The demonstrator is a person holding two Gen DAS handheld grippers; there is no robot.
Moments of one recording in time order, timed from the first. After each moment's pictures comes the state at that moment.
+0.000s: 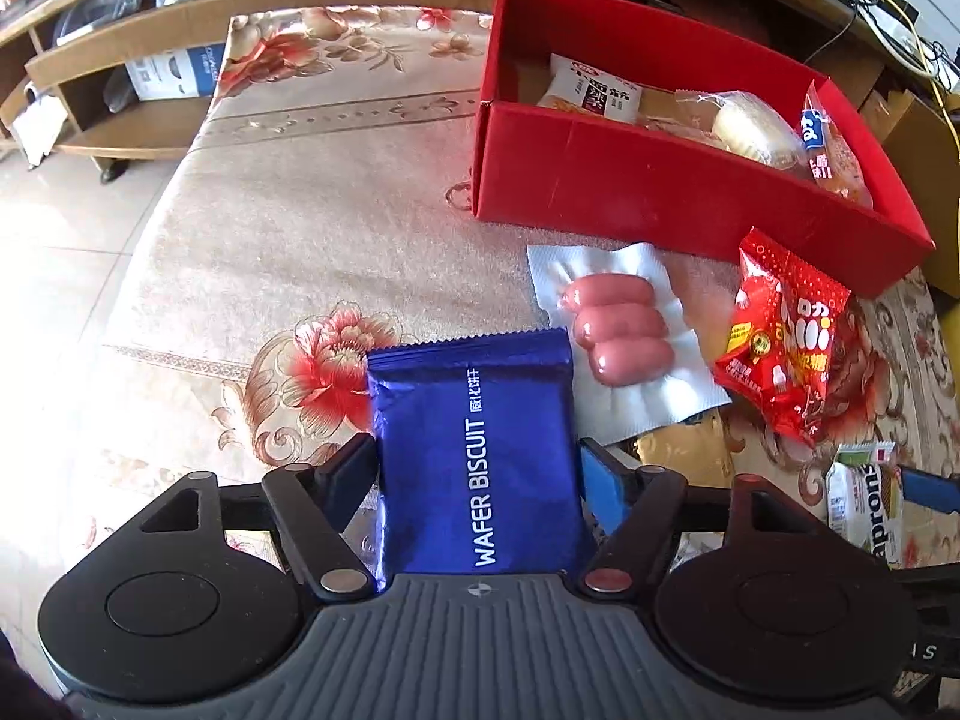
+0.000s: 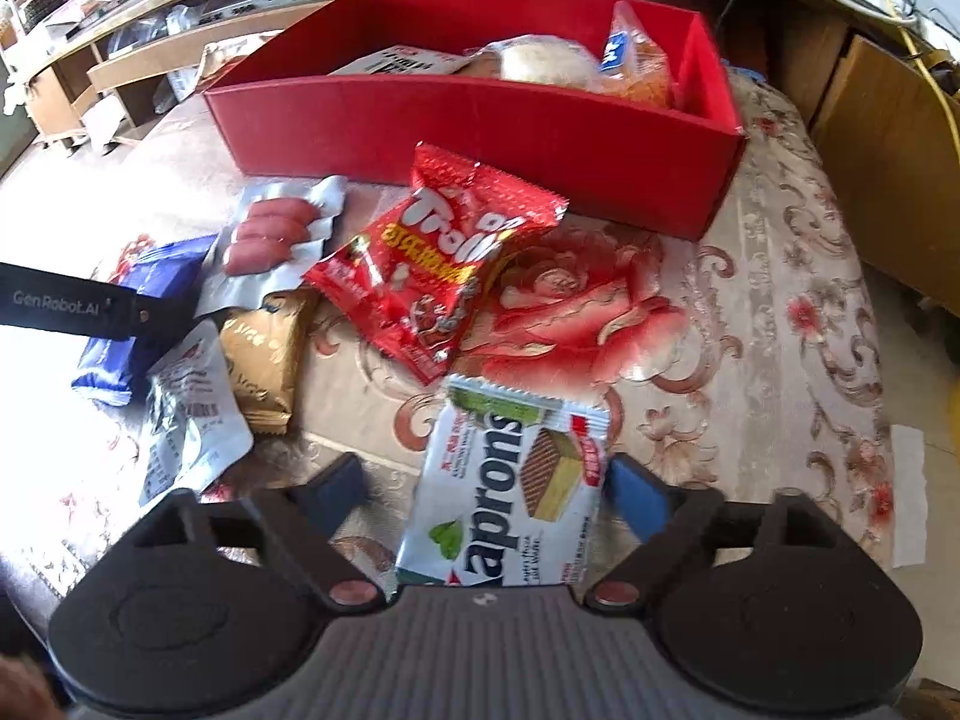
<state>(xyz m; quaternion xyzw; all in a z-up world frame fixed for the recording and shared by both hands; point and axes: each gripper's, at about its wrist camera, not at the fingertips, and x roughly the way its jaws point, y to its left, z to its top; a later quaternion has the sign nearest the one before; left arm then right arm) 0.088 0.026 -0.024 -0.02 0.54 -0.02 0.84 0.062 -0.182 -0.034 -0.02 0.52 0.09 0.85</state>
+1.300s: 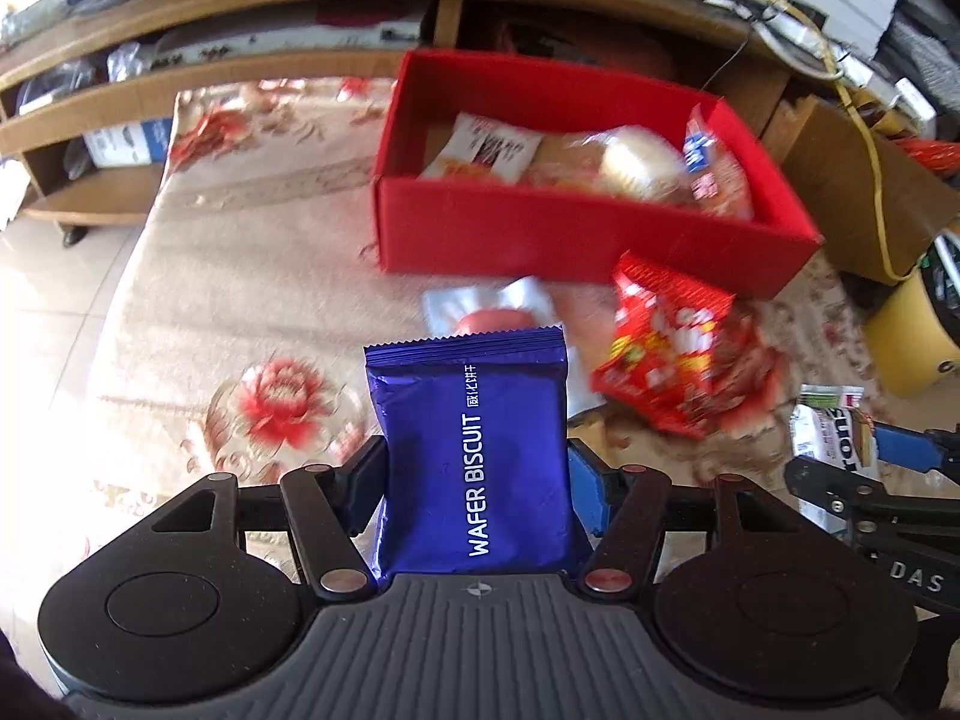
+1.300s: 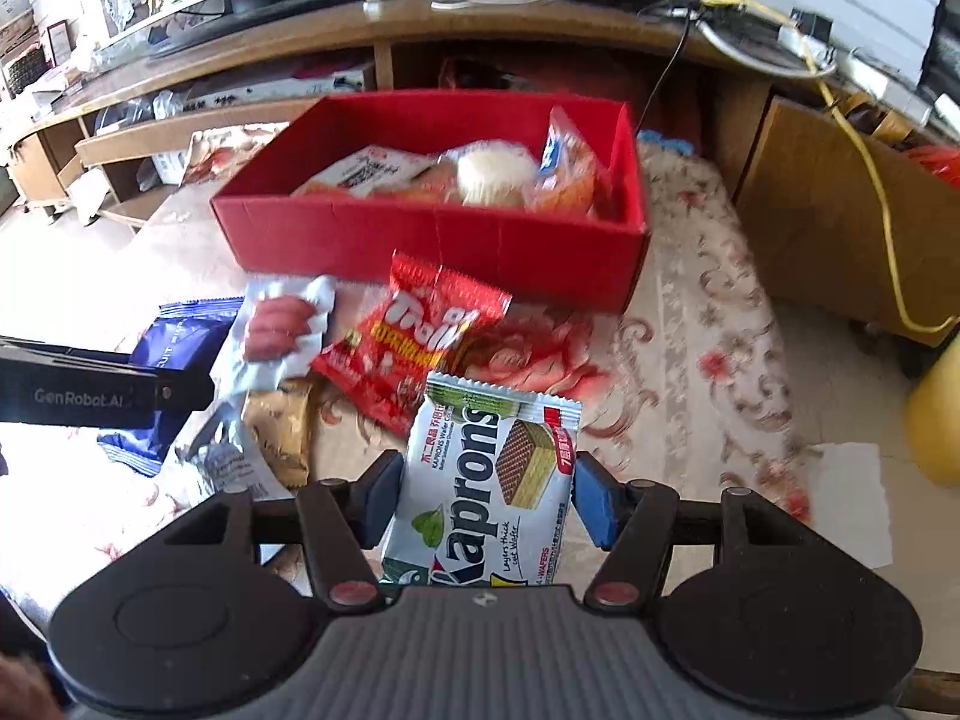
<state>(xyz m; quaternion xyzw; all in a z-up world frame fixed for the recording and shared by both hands) 0.061 0.001 0.017 0.00 0.50 -0.09 0.86 0.037 -0.187 0.031 -0.01 0.45 0.04 0.89</state>
